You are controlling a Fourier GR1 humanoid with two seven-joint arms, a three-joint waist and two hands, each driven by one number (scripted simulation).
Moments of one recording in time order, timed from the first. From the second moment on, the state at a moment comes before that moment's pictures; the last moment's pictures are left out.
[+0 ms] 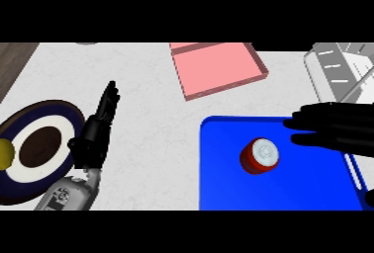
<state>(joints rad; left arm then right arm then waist) -0.20 0.27 -0.32 -1.53 0.09 0.41 0.03 -0.48 -0.72 -0.02 -1.99 0.04 1.14 -0.02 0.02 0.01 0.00</state>
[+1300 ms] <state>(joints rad) -0.18 0.21 -0.28 -1.53 0.03 0.37 0.03 -0.45 -0.84 0.32 -1.72 0.66 0.55 -0.59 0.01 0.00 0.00</state>
